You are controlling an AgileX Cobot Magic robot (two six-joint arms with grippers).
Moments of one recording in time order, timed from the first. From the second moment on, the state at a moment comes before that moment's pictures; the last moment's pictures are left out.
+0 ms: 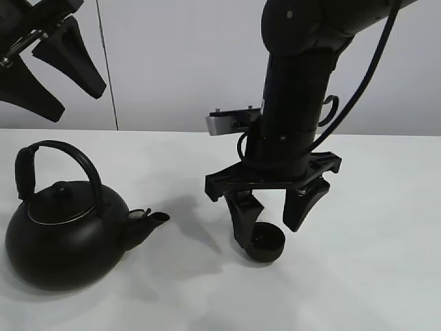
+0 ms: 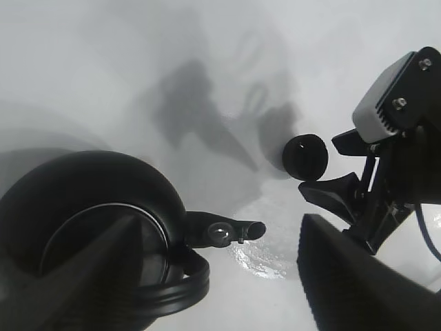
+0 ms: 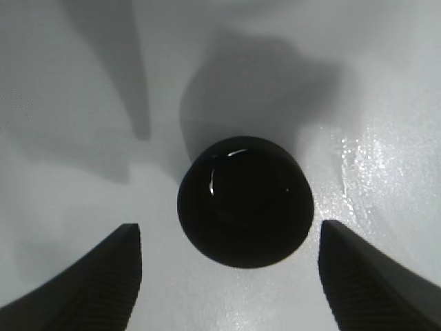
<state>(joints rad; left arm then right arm) -0.17 1.63 -1.22 -0.66 0.94 0.34 0.54 2.02 -1.37 0.06 0.92 0.01</state>
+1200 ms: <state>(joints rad) -0.17 1.63 -1.22 -0.66 0.94 0.34 0.54 2.08 -1.37 0.04 0.87 0.03</state>
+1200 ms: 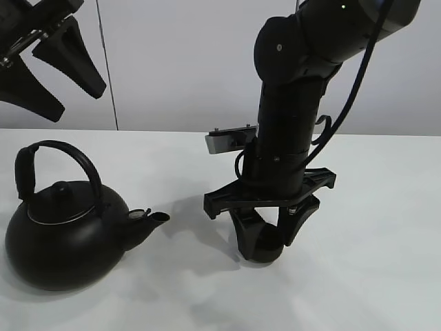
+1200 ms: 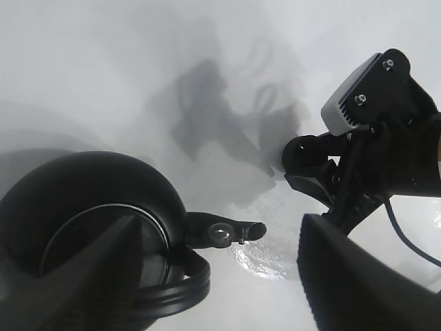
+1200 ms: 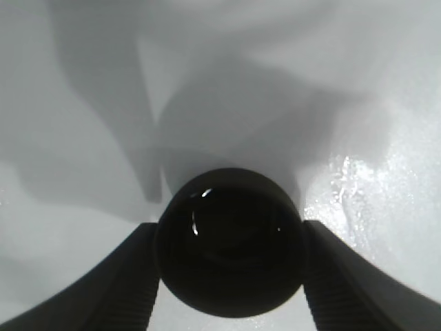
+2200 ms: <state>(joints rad) -0.17 1.63 -1.22 -0.66 0.94 0.34 0.54 2.03 -1.37 0.29 0.77 -0.10</state>
